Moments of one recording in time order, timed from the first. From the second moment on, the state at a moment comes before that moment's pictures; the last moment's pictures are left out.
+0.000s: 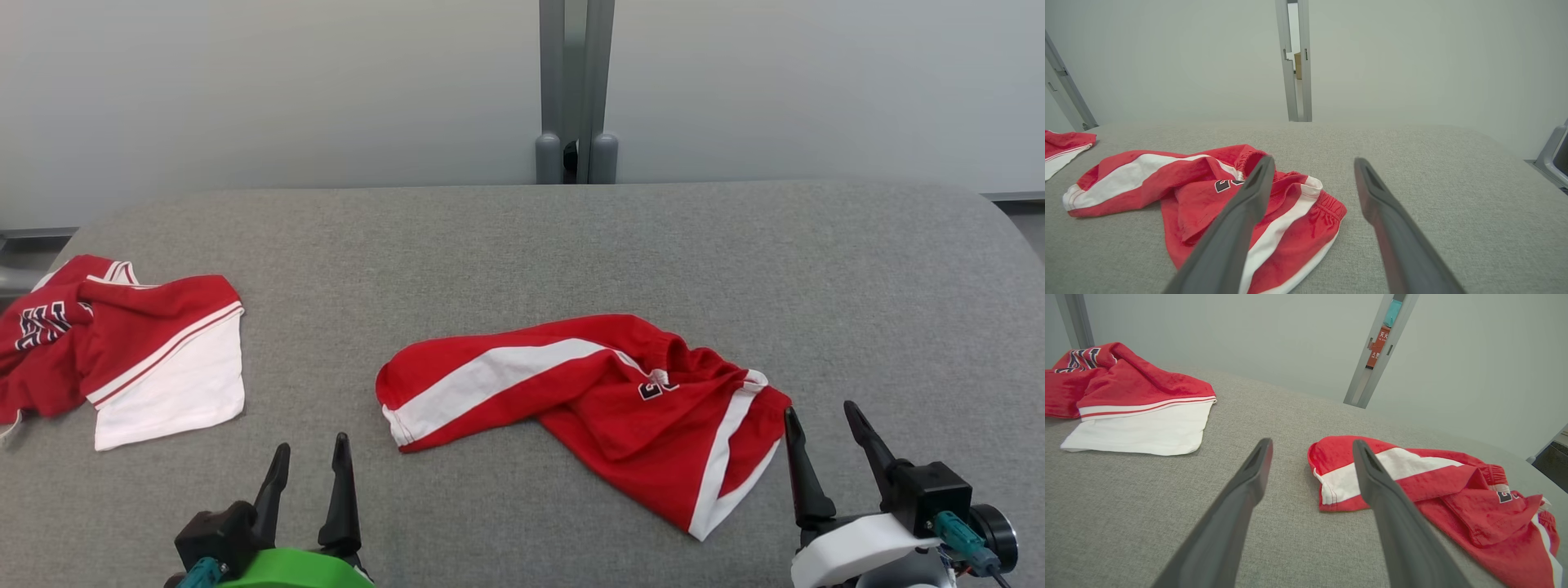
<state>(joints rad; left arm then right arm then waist) 0.02 0.10 -0.21 0.27 -0.47 0.01 -0.26 0.05 -0.05 -0.01 0.21 0.08 0.13 -0.26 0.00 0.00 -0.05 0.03</state>
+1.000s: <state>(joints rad) -0.03 0.05 -0.20 0.29 -0.44 -0.03 -0.26 -0.36 -0.05 0.04 0.52 0.08 0.13 0.24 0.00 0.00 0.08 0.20</state>
